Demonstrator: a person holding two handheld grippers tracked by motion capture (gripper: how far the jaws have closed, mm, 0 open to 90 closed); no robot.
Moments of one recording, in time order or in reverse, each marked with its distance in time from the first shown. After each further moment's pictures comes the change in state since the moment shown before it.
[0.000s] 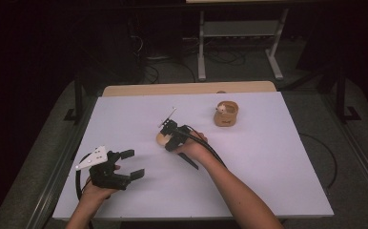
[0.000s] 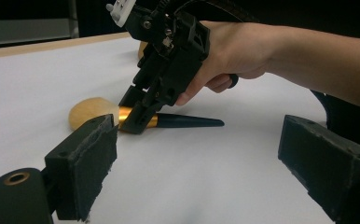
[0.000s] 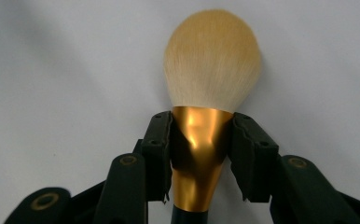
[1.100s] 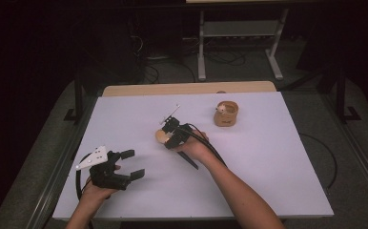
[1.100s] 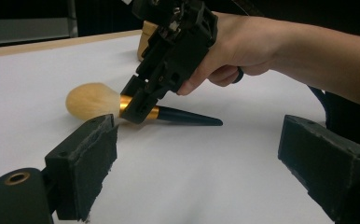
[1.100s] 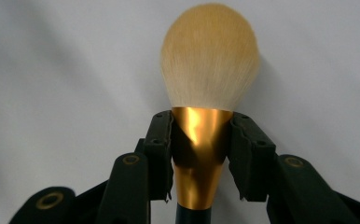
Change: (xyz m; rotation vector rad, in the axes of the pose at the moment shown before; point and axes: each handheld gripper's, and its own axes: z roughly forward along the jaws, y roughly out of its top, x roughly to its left) left arm 0.000 0.000 0.000 -0.001 -0.001 -0.002; right arm -0.001 -0.001 -0.015 -0.058 0.026 0.054
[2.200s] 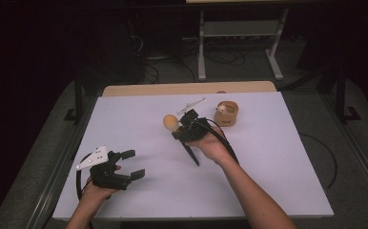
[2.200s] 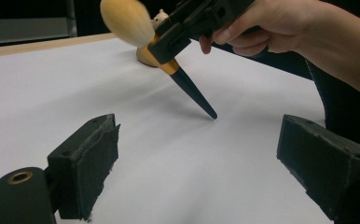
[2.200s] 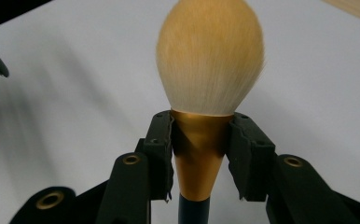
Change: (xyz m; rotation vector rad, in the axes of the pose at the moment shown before) left arm 0.000 0.000 0.001 0.006 -0.003 0.004; right arm -0.013 -0.026 -0.069 -0.267 0.033 0.044
